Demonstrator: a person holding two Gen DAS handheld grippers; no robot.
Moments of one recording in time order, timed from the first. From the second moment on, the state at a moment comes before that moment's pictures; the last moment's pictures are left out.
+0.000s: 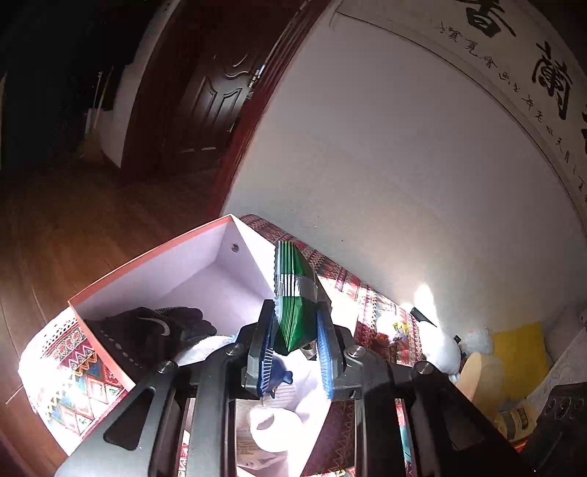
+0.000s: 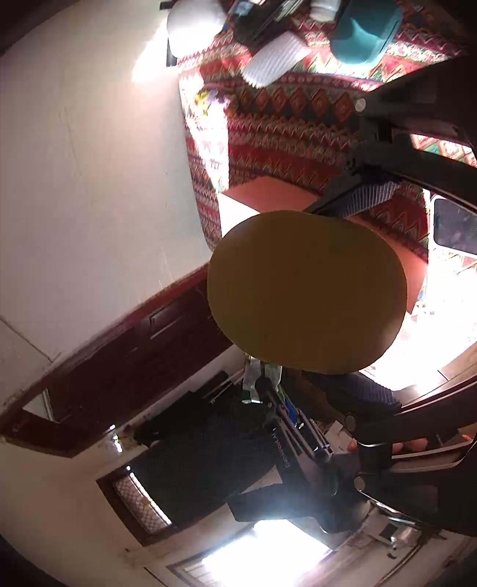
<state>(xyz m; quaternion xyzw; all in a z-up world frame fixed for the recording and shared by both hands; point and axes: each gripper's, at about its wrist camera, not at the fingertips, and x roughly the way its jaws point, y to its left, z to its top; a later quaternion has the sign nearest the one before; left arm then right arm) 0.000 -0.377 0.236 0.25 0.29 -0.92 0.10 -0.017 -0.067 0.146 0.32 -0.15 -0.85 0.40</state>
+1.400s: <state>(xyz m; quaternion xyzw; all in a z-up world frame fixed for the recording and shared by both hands) -0.252 -0.032 0.056 0.54 0.16 -0.83 -0.01 -0.101 0.214 -0.031 0.46 -0.19 -0.87 0.06</state>
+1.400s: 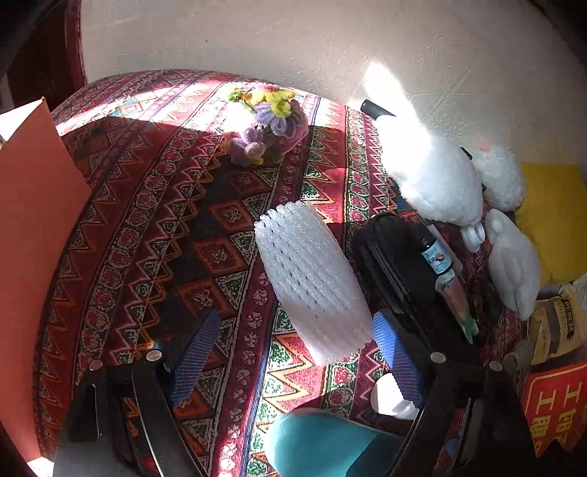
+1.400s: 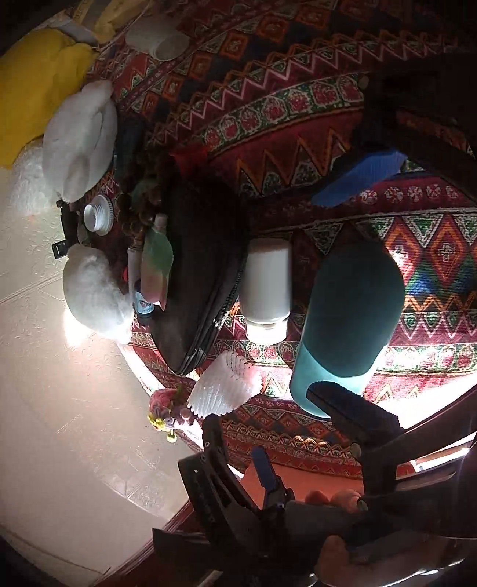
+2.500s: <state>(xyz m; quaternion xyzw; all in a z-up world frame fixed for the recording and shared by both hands) 0.008 -0.315 0.260 0.26 0.21 -0.93 0.12 0.028 -0.015 0.125 0.30 -0.09 -0.90 0.31</state>
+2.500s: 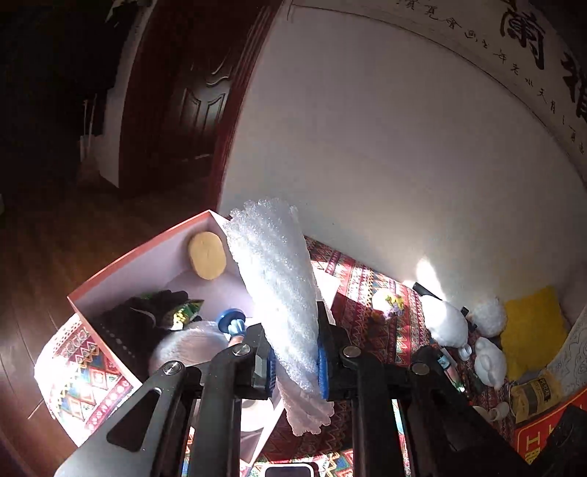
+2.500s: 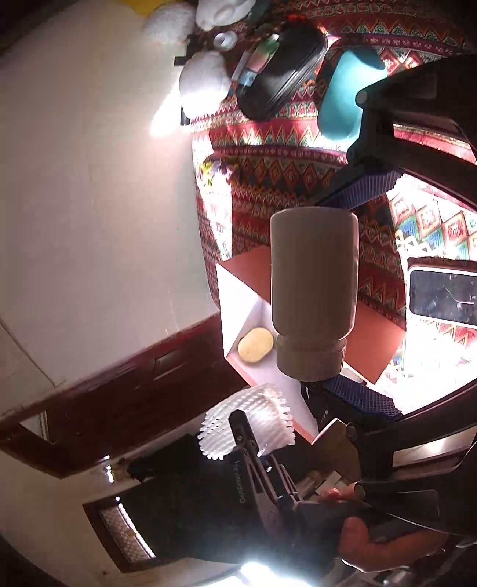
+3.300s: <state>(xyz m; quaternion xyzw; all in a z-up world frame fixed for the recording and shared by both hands) 0.018 -0.369 0.268 0.19 0.22 -0.94 0.17 -0.013 -0.052 0.194 0.20 -0.04 -0.93 0.30</state>
